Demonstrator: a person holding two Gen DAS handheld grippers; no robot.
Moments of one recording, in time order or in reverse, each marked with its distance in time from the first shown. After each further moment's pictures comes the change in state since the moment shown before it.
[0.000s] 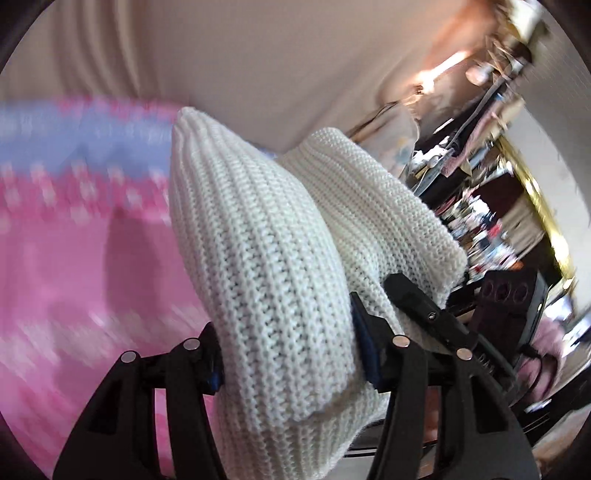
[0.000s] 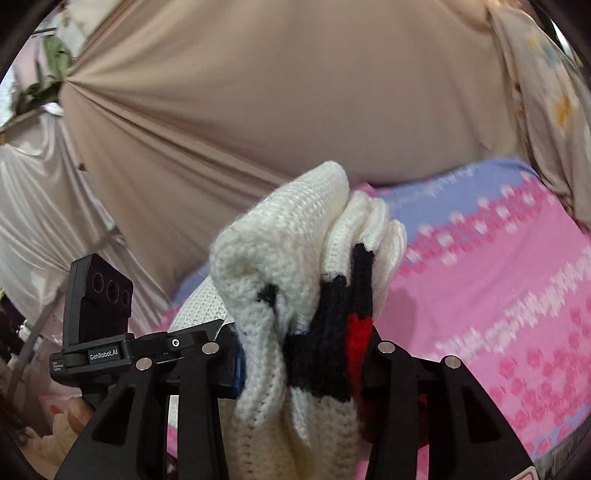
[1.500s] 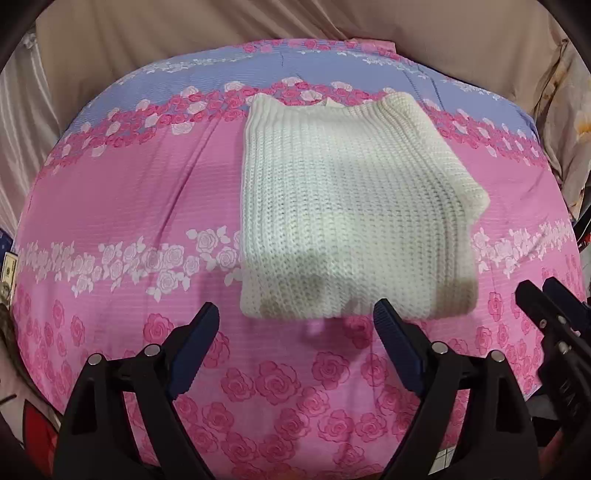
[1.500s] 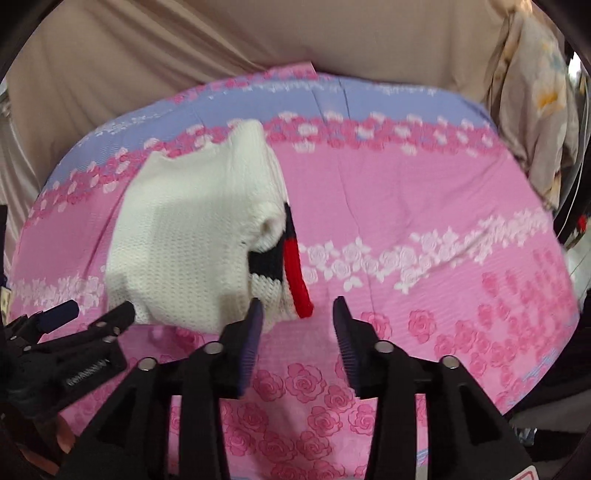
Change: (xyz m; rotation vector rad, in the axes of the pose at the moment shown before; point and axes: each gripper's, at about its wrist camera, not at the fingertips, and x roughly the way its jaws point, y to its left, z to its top) left arm 0.044 0.134 -0.144 -0.083 0.129 0.818; right arm 0.145 0.011 -0.149 -0.187 0.338 -0.563
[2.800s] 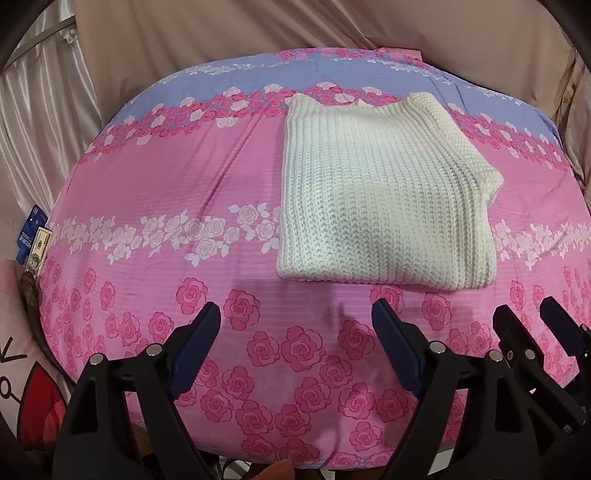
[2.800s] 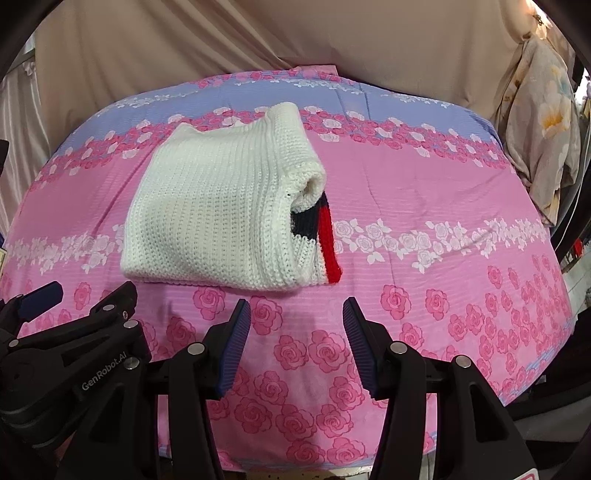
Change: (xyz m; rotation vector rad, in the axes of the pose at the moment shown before) left arm -0.018 -0.001 -0.035 -0.049 -0.047 0.138; right arm 0.000 0.029 -0.035 -0.050 0.000 -0.014
